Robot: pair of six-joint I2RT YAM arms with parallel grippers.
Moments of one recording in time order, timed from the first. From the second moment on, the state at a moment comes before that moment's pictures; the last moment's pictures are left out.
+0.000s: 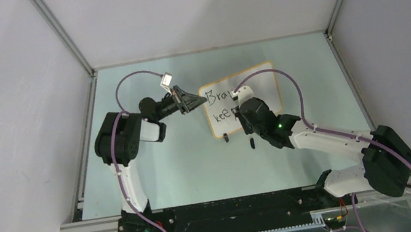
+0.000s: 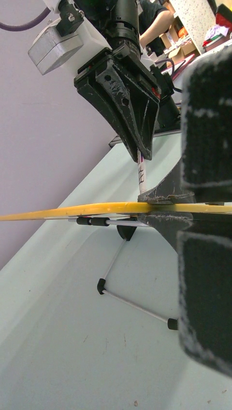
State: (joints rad) left arm -0.25 2.04 0.84 1.47 1.00 -0.94; right arm 0.82 1.30 0.82 -0.16 0.38 0.19
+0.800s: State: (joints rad) left arm -0.25 2.04 0.84 1.47 1.00 -0.94; right arm 0.82 1.15 0.67 -0.02 0.43 0.20
